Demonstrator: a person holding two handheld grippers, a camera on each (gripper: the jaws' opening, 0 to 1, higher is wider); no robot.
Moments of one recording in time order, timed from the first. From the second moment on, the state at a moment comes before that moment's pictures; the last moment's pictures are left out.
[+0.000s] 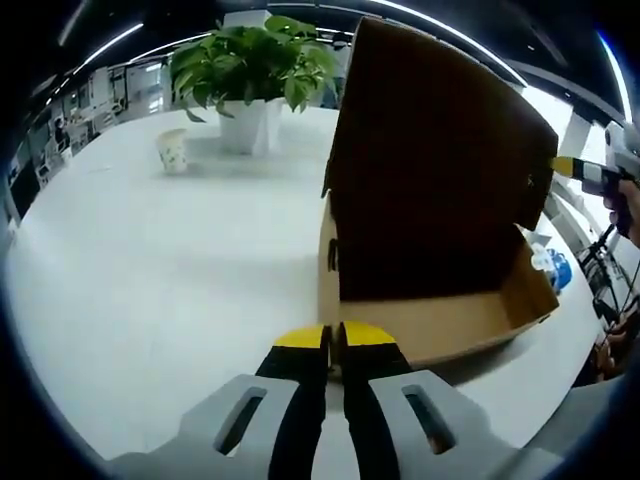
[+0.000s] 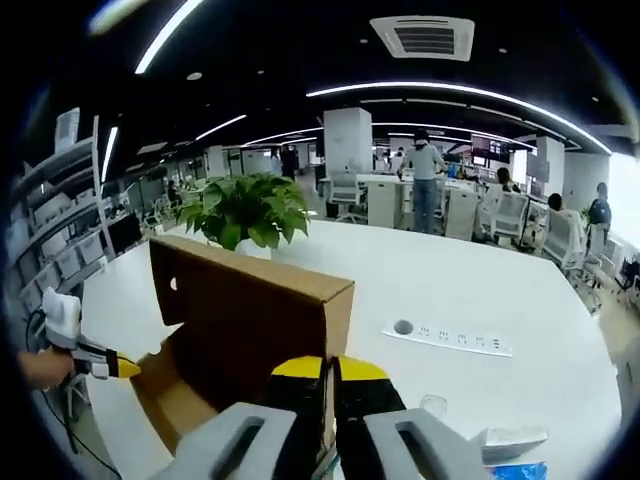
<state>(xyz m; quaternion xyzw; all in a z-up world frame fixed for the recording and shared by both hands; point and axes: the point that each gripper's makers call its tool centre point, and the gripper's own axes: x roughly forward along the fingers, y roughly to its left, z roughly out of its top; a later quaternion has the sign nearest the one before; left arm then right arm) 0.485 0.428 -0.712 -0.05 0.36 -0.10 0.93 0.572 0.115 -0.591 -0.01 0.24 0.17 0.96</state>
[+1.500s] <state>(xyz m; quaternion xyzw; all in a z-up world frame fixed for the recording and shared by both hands) 0.484 0.426 -0.710 -0.01 0.36 -0.13 0.92 0.524 0.121 -0.605 0.00 0.24 0.18 0.95</state>
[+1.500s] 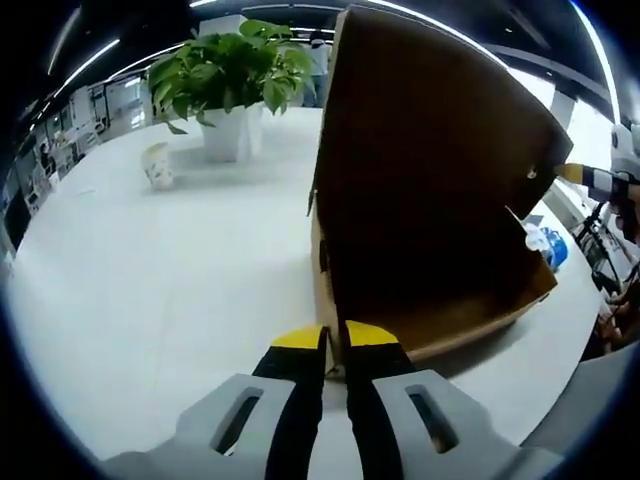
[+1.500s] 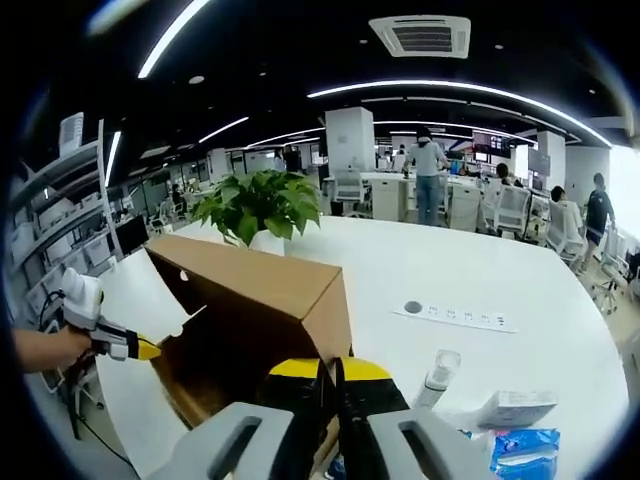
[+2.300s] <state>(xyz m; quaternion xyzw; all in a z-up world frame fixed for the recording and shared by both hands) 0.495 0.422 -0.653 0.01 0.30 -0.17 0.94 0.502 0.126 -0.615 0.01 0.25 0.18 0.95</state>
